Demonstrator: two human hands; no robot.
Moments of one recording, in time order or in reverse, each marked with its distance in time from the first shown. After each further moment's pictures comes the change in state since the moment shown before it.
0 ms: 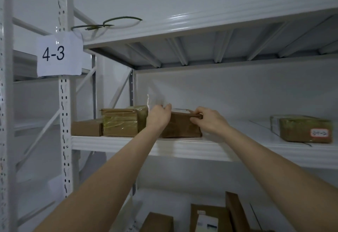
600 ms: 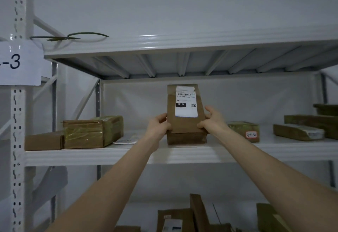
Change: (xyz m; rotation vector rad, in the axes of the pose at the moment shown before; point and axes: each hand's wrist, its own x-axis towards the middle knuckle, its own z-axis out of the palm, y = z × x) left_hand -0.056 0.052 0.050 -0.696 -0.453 0.026; right_hand -0.063 0.044 -0.087 0.616 0.238 0.331
